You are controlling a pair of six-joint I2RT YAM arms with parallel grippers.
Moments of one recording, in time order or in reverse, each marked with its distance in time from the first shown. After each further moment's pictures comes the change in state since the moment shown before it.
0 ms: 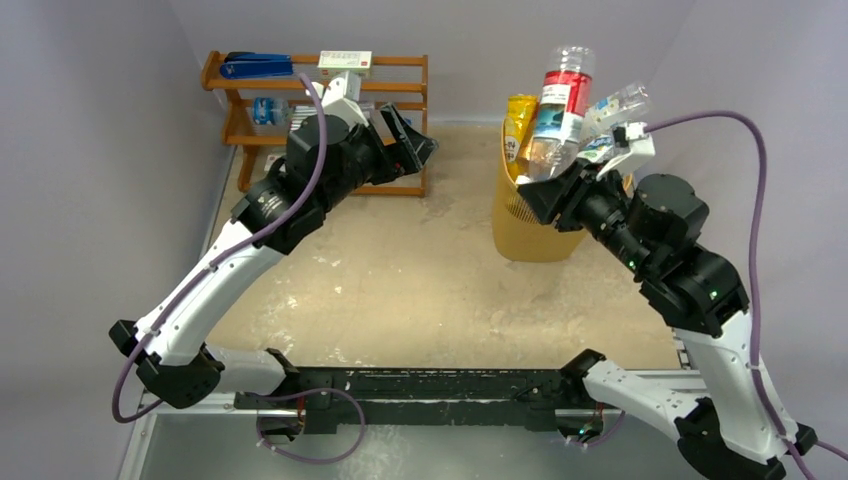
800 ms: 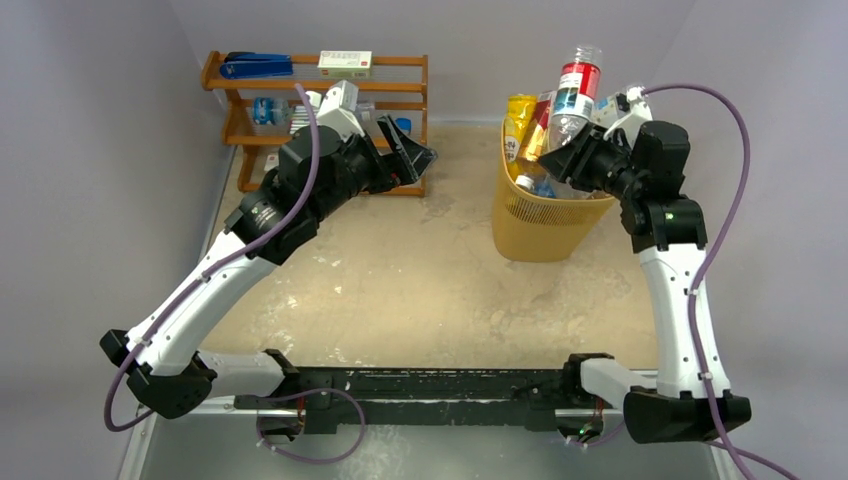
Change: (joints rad) left arm 0.000 -0.066 -0.101 0.037 0.055 -0.004; right arm -0.570 0.222 -0.052 0.127 -0.438 -0.086
